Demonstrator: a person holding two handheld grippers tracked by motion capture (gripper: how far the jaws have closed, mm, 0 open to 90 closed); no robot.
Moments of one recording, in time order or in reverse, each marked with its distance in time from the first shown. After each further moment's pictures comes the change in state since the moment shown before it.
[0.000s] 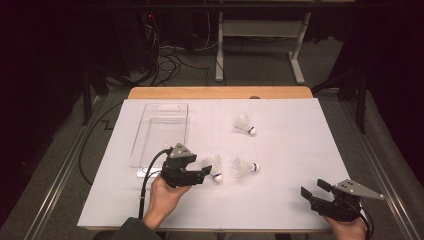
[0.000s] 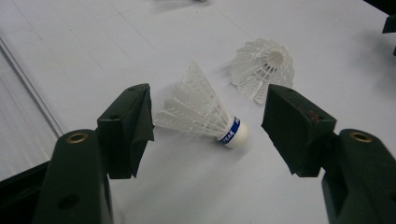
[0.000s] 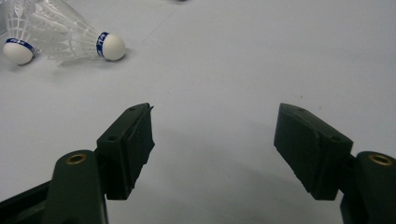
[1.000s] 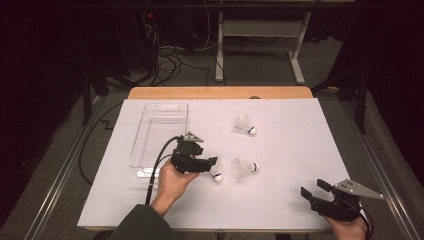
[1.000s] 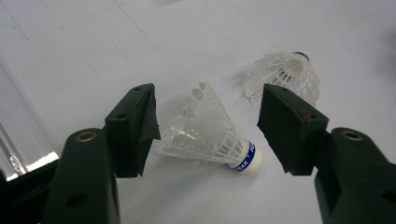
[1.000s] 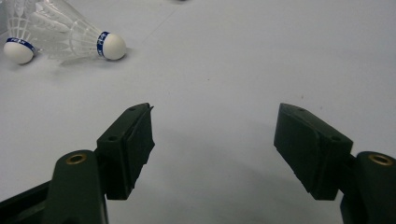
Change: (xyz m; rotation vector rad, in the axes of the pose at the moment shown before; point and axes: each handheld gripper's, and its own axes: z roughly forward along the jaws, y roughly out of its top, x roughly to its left) left arm 0.010 0.032 0.027 0.111 -0.001 -0.039; right arm 0.000 0.000 0.000 0.001 0.003 -0.003
